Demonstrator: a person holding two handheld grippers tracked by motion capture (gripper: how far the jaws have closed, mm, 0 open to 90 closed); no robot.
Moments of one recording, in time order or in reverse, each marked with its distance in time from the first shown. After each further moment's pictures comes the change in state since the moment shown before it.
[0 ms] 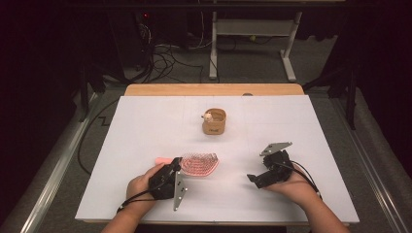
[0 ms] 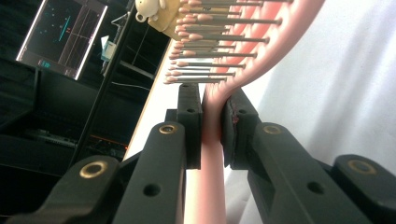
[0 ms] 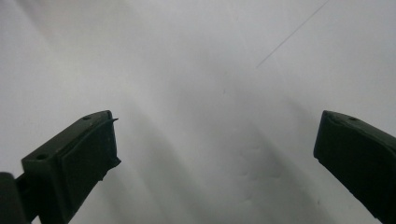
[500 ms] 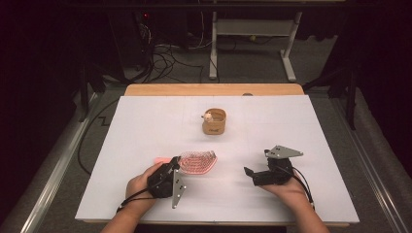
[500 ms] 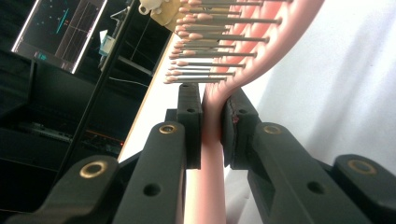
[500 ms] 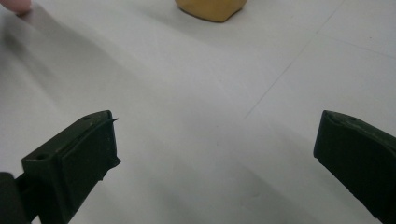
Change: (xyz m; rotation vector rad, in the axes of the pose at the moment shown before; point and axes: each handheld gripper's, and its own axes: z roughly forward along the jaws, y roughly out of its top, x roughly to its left) left arm 0.004 -0.003 0.001 0.008 -0.007 -0.036; right arm 0.005 -0.016 0.005 -0.301 -0.041 0.094
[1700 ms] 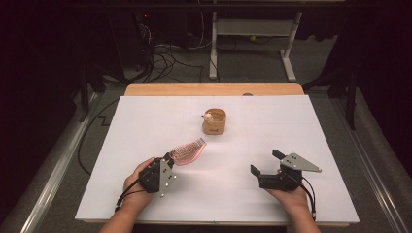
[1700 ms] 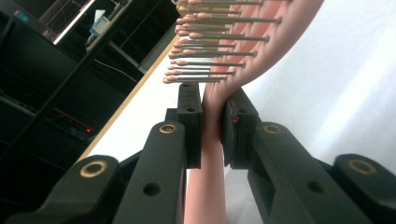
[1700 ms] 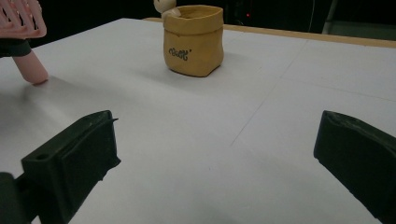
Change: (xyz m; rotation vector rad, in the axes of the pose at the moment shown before) left arm 0.026 -0.011 -0.003 -0.040 -0.059 -0.261; right arm 0.002 -0.019 -0.023 -0.262 -0.047 0.080
